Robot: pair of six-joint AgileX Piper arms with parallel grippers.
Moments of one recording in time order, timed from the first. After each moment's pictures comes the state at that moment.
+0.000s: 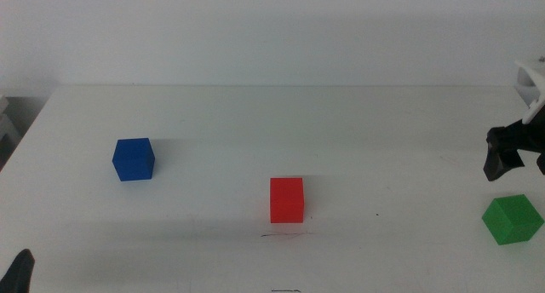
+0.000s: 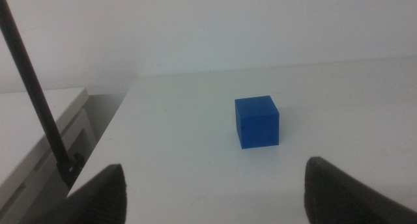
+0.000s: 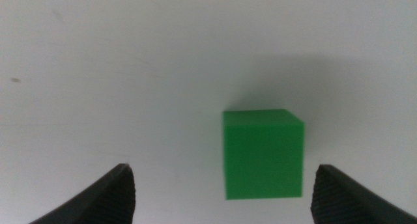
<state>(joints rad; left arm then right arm) 0.00 -0.01 0.03 0.13 0.16 -0.08 -0.01 1.62 -1.28 0.04 1.07 -0.13</state>
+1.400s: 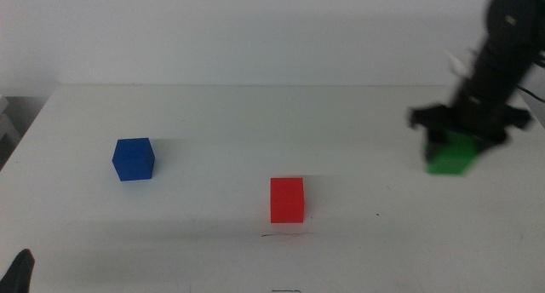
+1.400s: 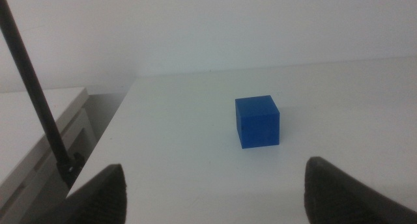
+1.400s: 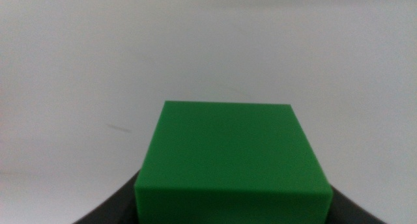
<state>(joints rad) 0.00 -0.01 0.03 0.13 0.16 -0.08 0.24 1.80 -1.53 -0.02 1.21 0.29</state>
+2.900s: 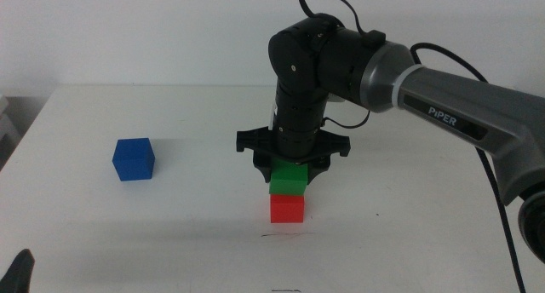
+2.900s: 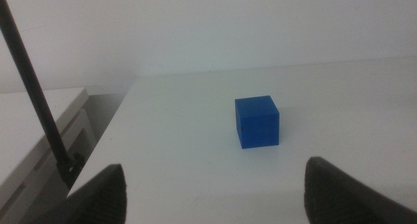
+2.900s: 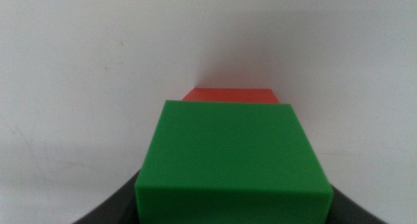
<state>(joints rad) 0.00 -0.01 0.03 0.13 0.16 -0.08 0.70 2.14 -1.95 -0.02 1.23 0.73</state>
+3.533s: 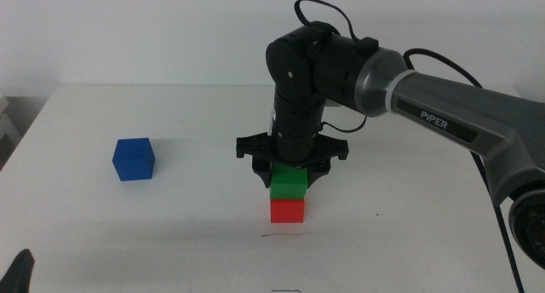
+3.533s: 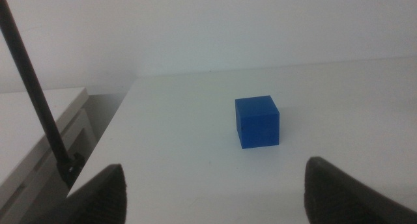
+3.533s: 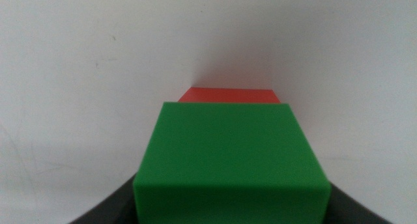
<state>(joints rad) 0.00 -0.01 0.03 0.13 0.16 -0.08 0.70 2.16 -1.95 -0.02 1.23 0.71</state>
